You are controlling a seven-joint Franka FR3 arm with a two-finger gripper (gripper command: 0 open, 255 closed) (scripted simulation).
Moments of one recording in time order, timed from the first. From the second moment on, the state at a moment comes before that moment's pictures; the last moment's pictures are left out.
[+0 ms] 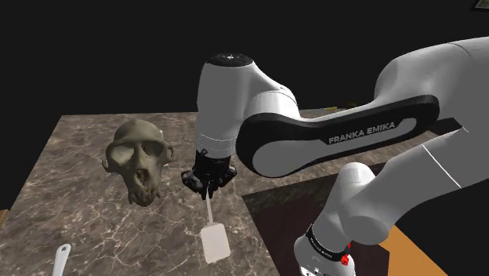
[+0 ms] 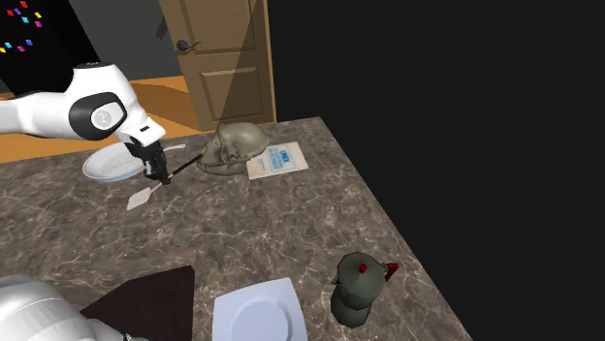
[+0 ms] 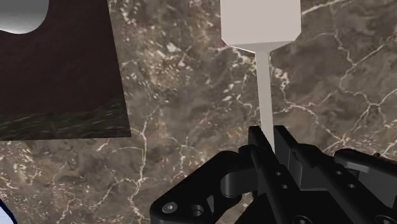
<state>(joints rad) 0.30 -0.48 0.41 -2.46 0.14 2.04 1.10</state>
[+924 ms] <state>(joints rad) 0.41 -0.42 0.69 -2.35 0.22 2.01 1.46</state>
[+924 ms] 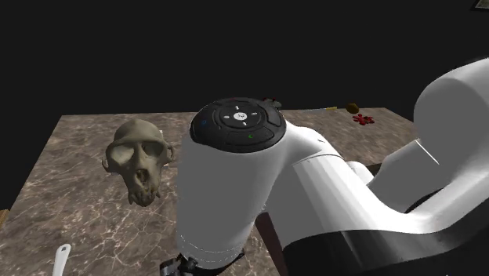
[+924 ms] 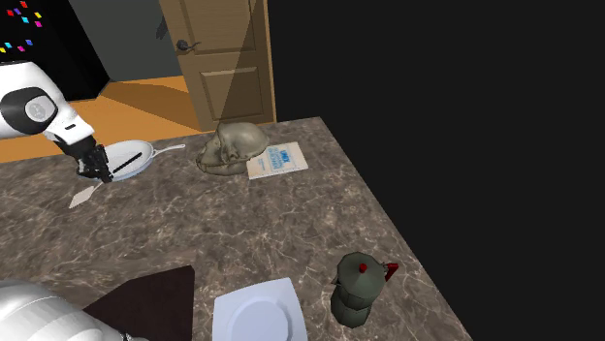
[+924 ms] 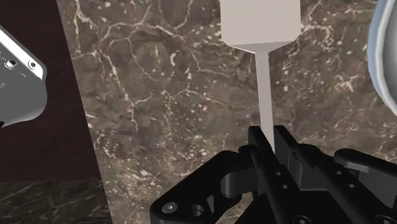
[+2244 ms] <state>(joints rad) 0.62 0.30 1.09 -1.79 -0.34 1.88 2.29</state>
